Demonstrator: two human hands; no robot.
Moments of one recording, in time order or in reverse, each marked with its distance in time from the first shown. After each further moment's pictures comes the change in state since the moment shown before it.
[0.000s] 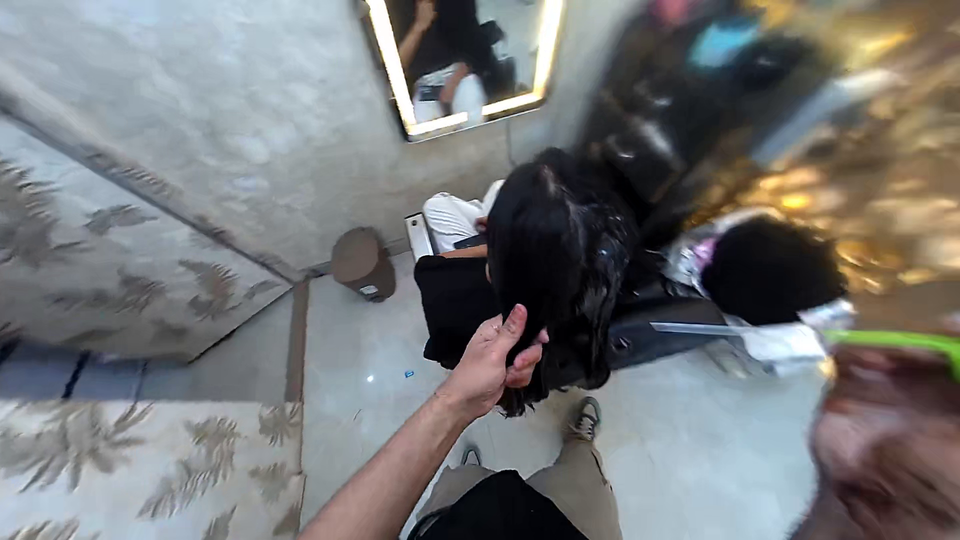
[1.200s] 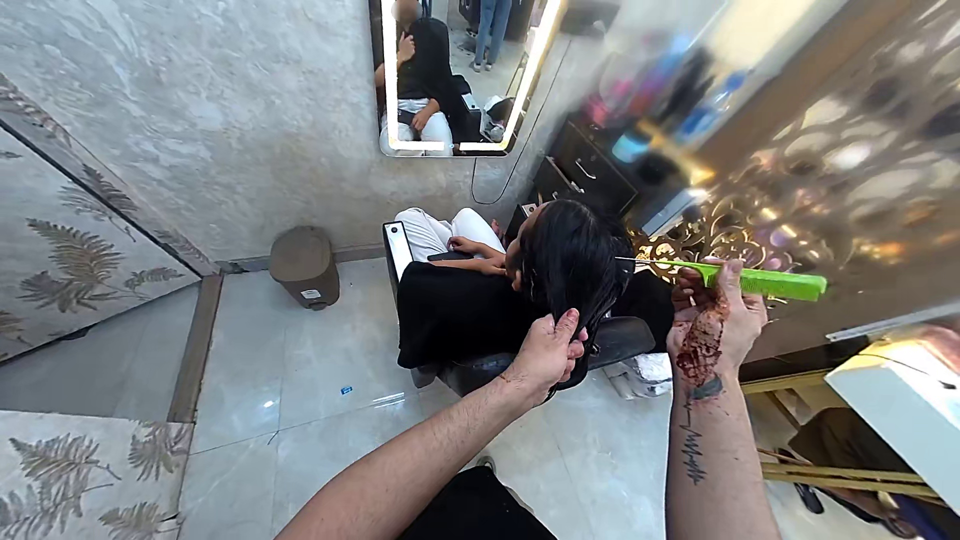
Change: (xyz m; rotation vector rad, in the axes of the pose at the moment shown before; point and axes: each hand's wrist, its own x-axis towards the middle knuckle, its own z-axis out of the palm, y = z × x) left_hand -0.039 0.029 0.023 -0.010 0.023 -0.132; right_hand -0.002 0.011 0.121 -0.130 0.135 -0.067
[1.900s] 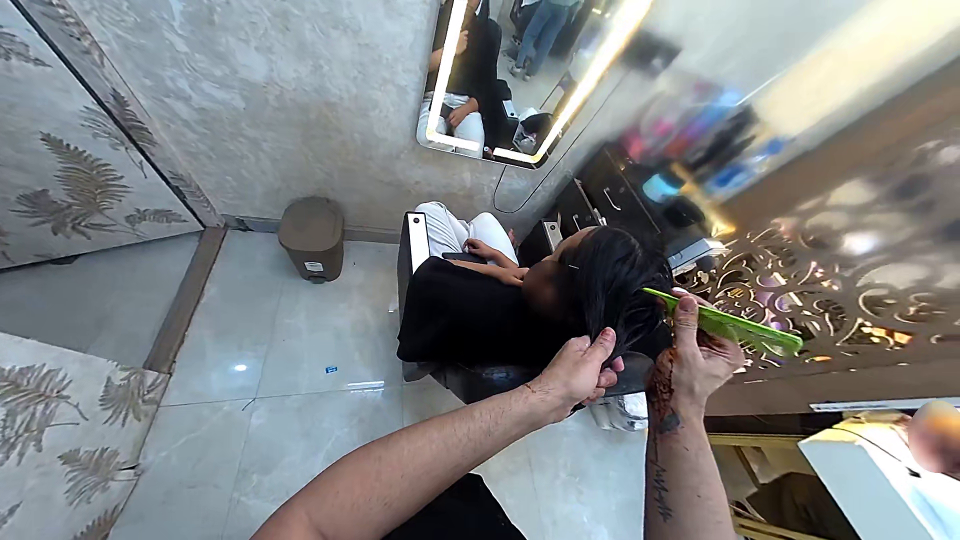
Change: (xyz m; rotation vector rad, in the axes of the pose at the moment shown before) left_hand 0.007 0.007 -0.014 -0.047 -0.154 -0.004; right_hand -0.029 0.027 0.034 -0.228 -0.328 -0.448
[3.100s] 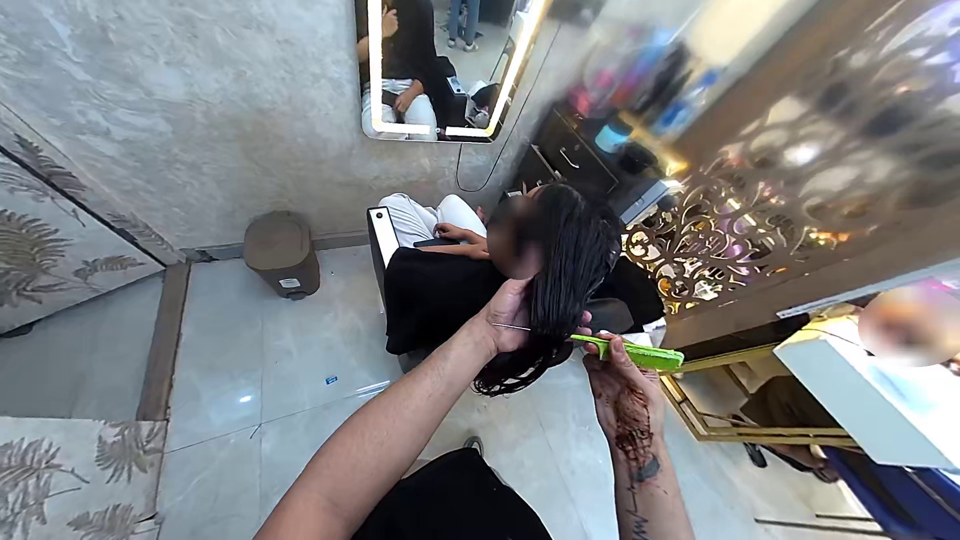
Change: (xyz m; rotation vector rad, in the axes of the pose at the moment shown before) left_hand 0.019 0.004 -0.041 -0.346 -0.310 -0.021; right_hand -0.114 -0.047 -0.043 0.606 0.058 0.655
